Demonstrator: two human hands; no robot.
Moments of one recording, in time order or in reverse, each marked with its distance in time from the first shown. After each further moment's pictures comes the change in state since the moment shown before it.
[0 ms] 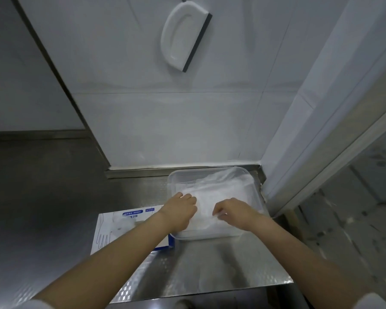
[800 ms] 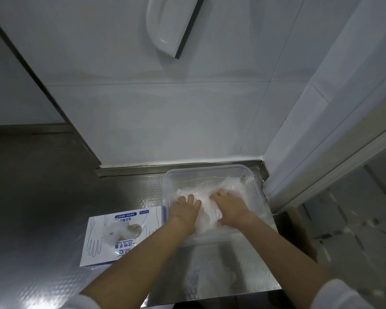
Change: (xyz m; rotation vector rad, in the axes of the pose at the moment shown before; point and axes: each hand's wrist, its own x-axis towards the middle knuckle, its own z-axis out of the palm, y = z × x) left_hand 0.049 0.017 0.043 -0.139 -0.212 -0.292; right_hand 0.043 0.016 0.024 -0.263 -0.023 0.113
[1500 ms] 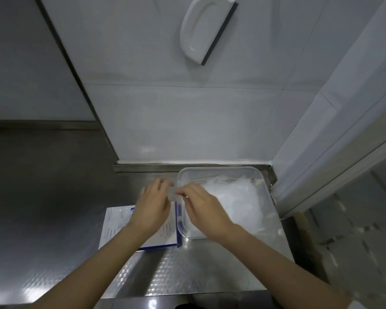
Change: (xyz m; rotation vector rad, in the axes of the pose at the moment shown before) left_hand -0.099 -0.076 -0.014 -0.567 0.591 -0.146; right_hand -0.058 -0.114 -0.052 0.427 0.601 -0.441
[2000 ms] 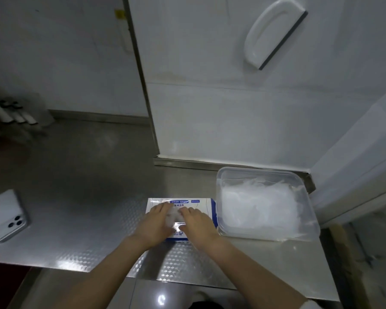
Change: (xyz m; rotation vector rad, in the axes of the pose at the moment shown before) left_hand -0.062 -0.090 0.002 0.004 -0.328 -0.286; right_hand 0.018 -0.041 0.120 -0.172 -0.475 0.244
